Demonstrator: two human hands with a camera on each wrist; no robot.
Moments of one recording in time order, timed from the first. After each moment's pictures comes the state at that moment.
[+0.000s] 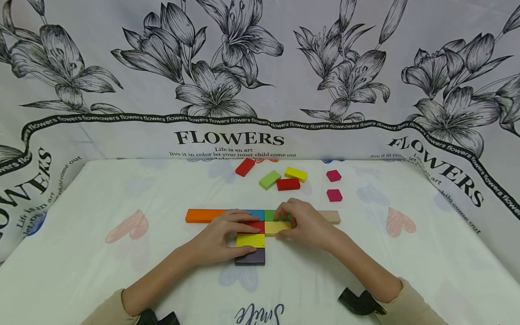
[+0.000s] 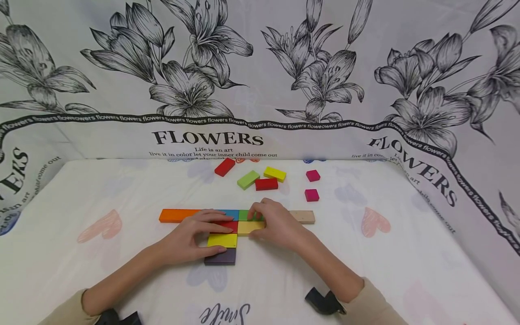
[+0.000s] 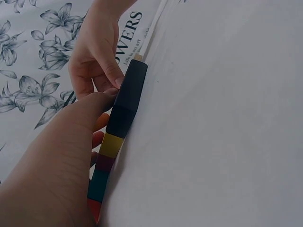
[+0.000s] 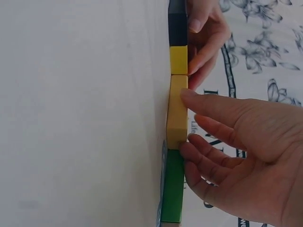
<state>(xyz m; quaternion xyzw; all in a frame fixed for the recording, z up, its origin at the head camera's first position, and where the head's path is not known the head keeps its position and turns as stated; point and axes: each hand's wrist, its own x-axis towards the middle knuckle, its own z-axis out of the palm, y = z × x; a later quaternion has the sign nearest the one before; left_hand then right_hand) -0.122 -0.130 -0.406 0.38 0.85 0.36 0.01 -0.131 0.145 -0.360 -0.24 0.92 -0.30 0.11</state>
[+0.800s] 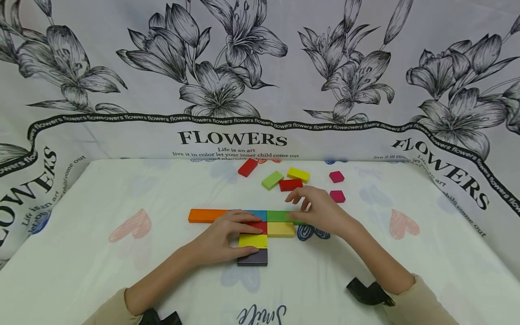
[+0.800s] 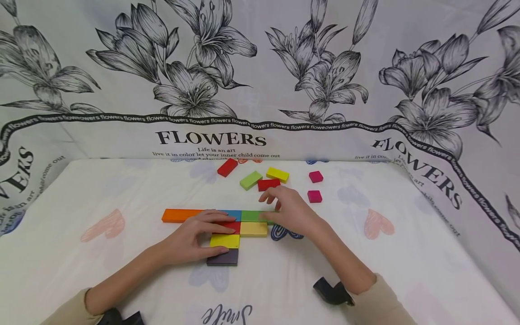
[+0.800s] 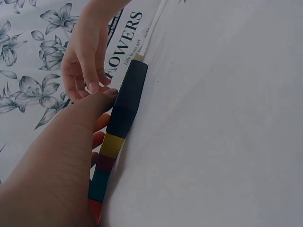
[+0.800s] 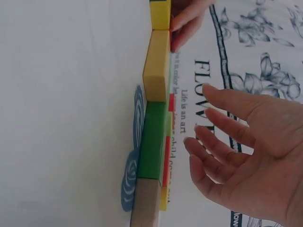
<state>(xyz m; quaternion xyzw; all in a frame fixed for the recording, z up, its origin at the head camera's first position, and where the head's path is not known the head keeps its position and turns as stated) -0.123 -0.130 -0.405 0.39 0.85 0.36 0.02 -0.151 0.168 -0.345 -0.23 0.91 -0.33 0.07</state>
